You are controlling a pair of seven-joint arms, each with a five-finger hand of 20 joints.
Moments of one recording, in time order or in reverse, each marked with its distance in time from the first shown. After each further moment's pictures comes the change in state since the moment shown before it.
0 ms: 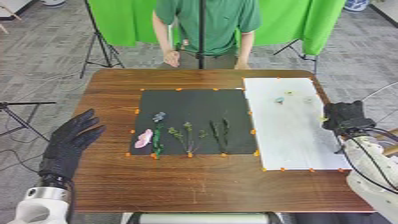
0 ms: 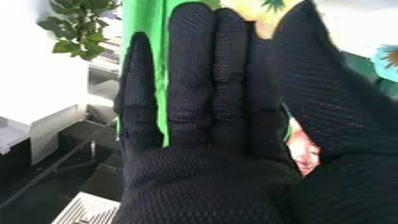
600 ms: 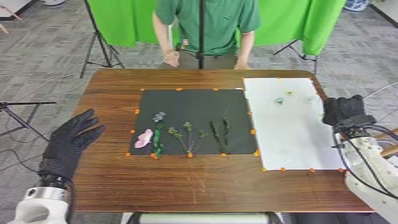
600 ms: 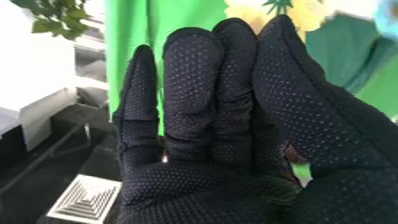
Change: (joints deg) left arm 0.1 0.0 -0.2 0.0 -0.1 0.0 0.0; right arm 1.5 -0.3 -2.4 0.8 -2.5 10.8 -0.5
